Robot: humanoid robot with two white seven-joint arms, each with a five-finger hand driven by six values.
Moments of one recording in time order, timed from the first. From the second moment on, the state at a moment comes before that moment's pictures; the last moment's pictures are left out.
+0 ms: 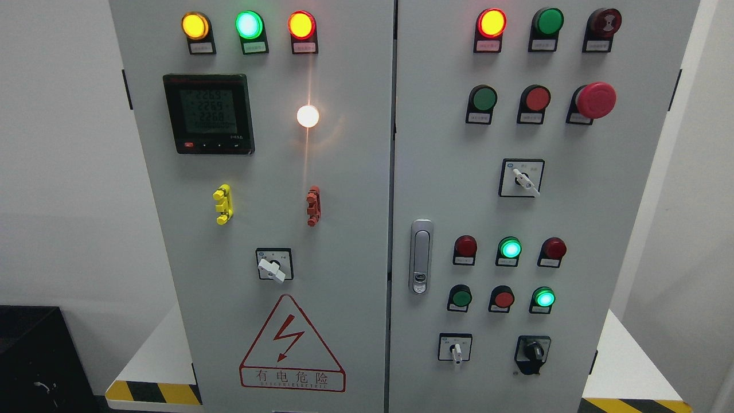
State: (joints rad) left arm 0.00 -0.10 -0.14 0.00 0.10 -0.06 0.15; right arm 0.17 0.12 0.13 -0.20 -0.05 -0.12 0.04
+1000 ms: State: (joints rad) left arm 0.00 -0.10 -0.14 0.00 0.10 -0.06 0.15; right arm 0.16 0.12 0.12 -0.19 -0.05 -0.25 0.13
